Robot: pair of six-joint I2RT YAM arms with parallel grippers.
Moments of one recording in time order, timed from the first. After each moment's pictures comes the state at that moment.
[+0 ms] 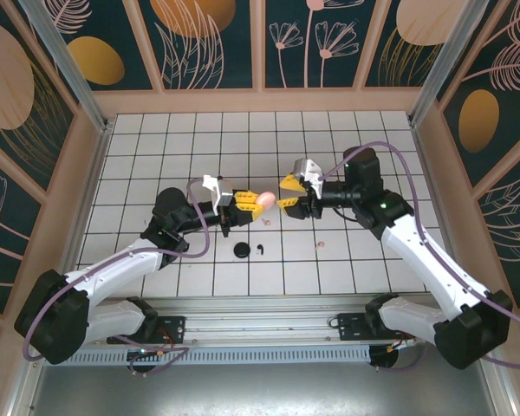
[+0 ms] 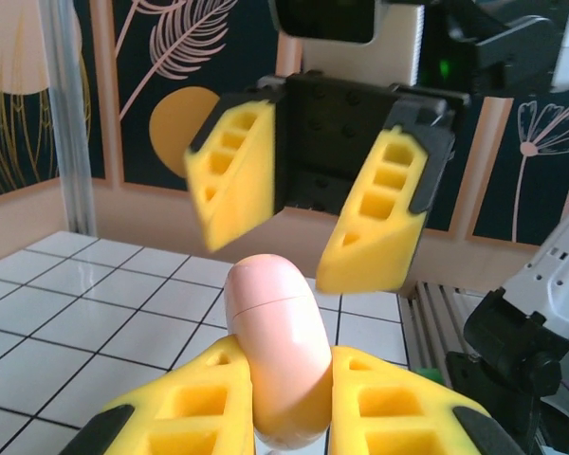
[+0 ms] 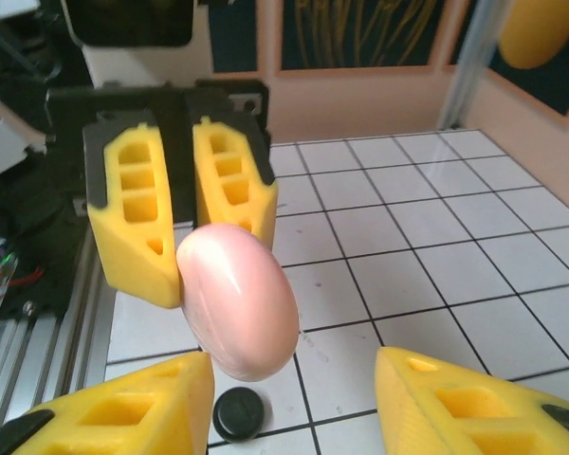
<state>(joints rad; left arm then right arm) -0.62 1.19 0.59 0.72 0.78 -0.19 0.49 1.13 1.02 -0.34 -0.86 -0.45</state>
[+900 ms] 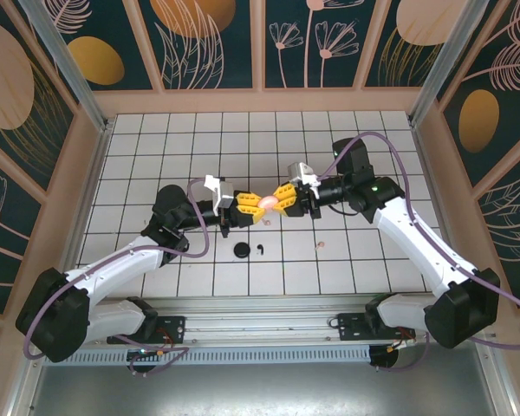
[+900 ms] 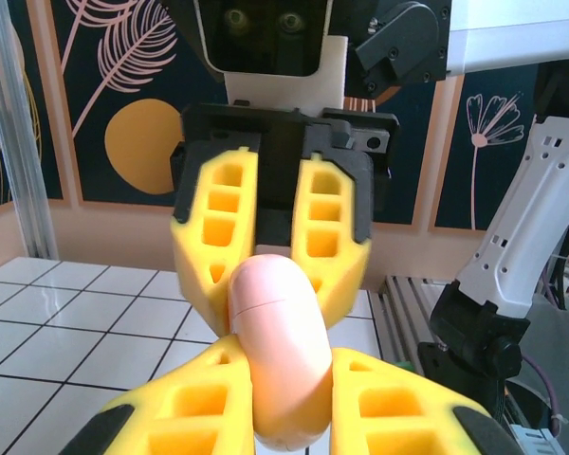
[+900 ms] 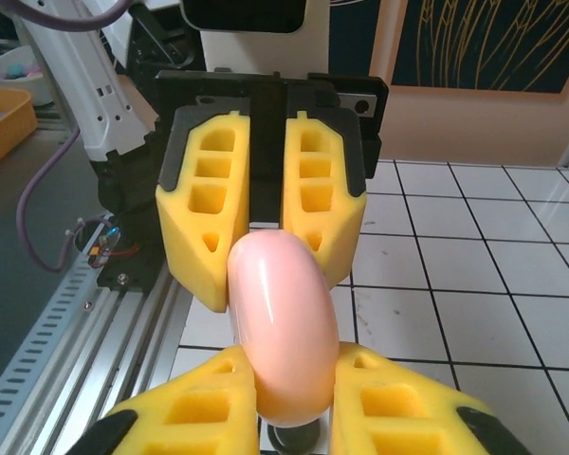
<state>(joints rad) -0.62 1.21 0.62 0.73 0.87 -0.16 0.48 1.24 1.12 -0.51 -1.10 -0.66</state>
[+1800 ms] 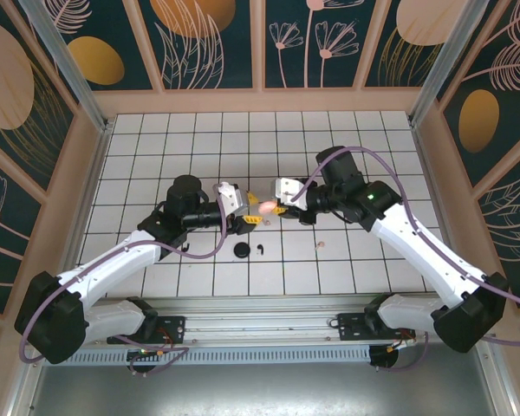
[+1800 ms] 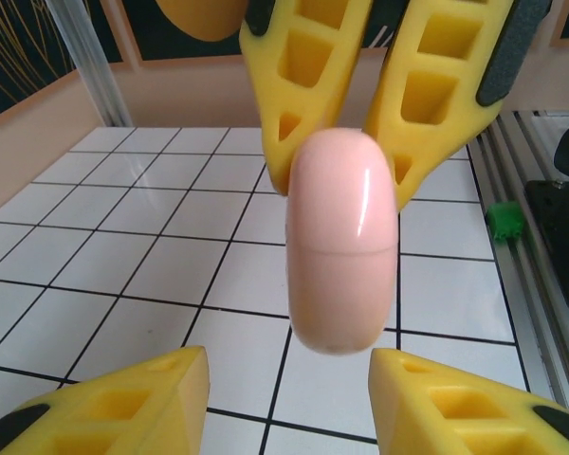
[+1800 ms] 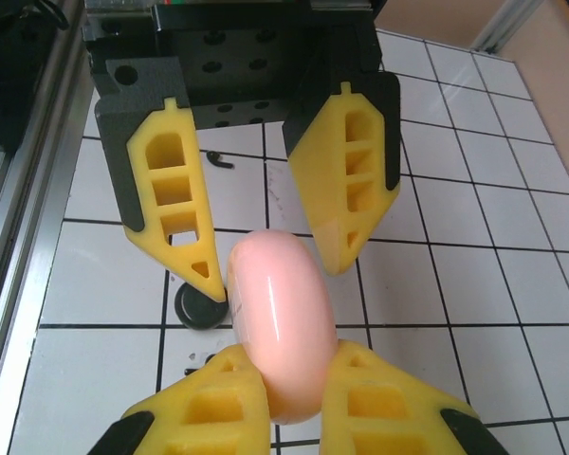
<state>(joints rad) -0.62 1.19 0.74 0.13 0.68 0.31 0.65 1.21 1.18 -0.68 -0.56 -0.82</state>
